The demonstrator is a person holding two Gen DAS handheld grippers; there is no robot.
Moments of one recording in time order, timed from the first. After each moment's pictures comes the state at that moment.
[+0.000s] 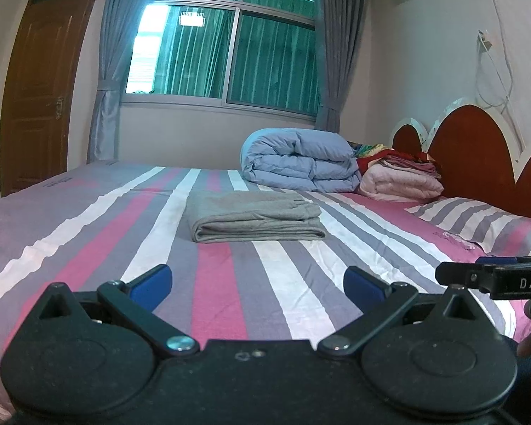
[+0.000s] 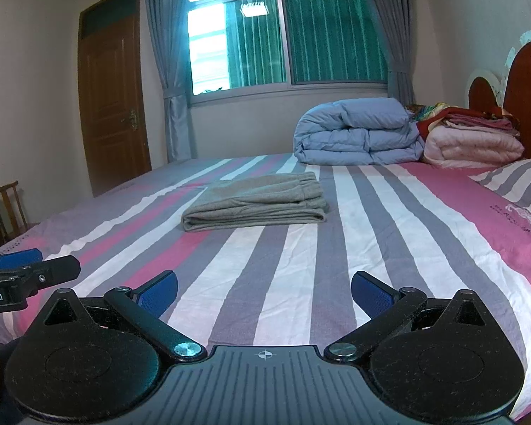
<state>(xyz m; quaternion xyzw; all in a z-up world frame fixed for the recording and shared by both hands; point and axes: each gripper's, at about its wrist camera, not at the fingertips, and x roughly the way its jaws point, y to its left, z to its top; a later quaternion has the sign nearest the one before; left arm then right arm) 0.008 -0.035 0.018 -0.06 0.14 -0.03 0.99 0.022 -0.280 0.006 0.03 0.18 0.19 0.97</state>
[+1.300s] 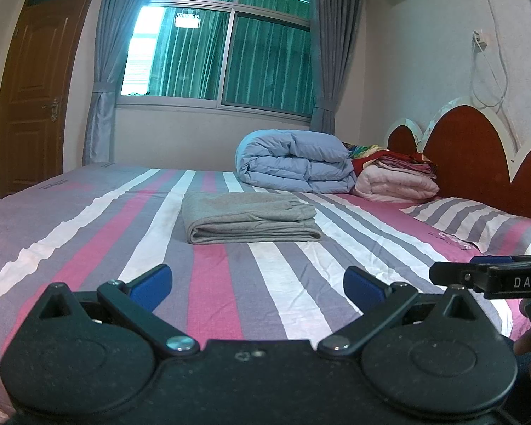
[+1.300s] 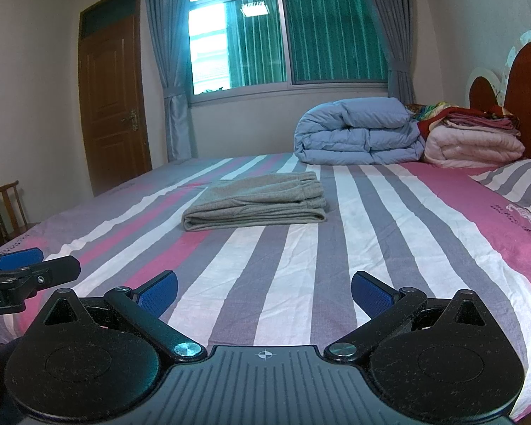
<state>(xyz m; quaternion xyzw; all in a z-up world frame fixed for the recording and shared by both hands) 0.010 -0.027 0.016 -0.05 0.14 -0.04 0.99 0.020 -0.277 0.006 0.03 0.18 0.19 0.97</state>
